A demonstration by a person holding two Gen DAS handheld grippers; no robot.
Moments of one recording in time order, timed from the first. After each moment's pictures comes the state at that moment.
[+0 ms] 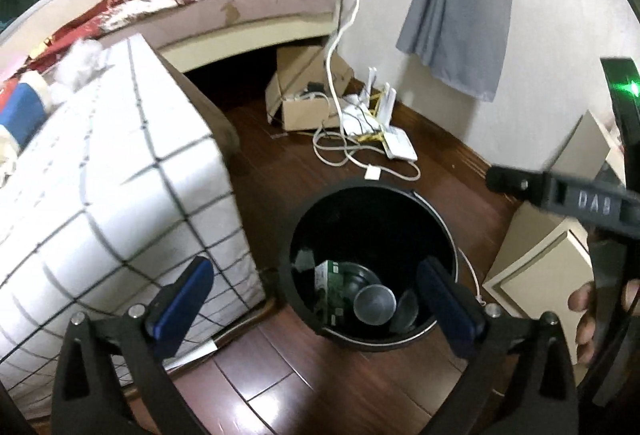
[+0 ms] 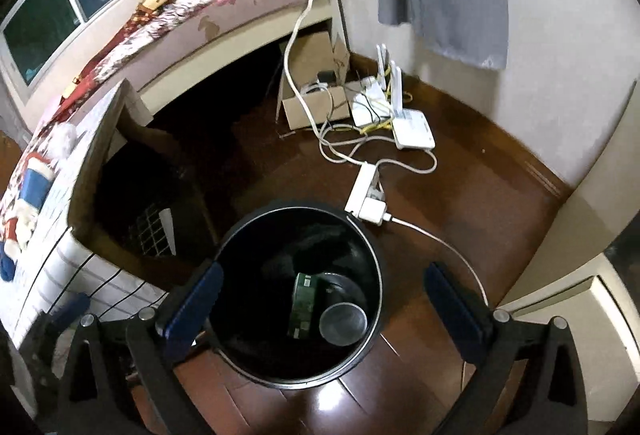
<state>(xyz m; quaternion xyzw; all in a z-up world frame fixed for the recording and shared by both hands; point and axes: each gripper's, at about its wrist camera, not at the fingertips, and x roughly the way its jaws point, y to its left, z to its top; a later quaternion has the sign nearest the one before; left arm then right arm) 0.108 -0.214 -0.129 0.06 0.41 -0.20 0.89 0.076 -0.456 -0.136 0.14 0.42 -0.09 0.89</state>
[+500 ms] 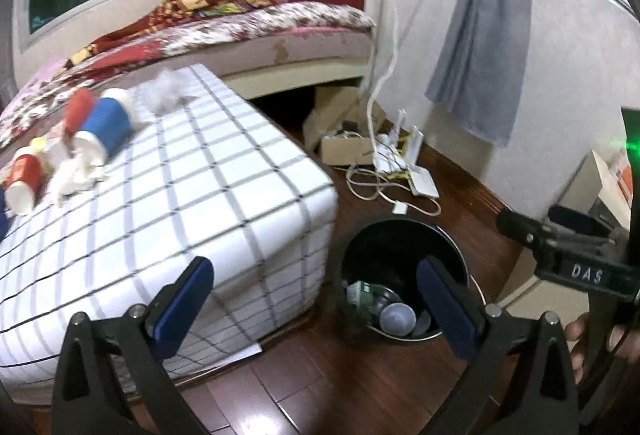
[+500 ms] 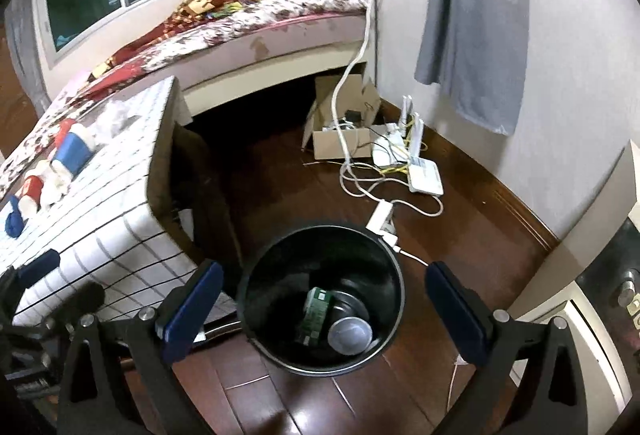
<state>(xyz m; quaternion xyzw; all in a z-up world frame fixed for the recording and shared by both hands) 0.088 -0.146 -0.079 0.03 0.36 -0.16 0.92 0.051 -0.381 -0.090 0.07 0.38 -0.07 0.92</state>
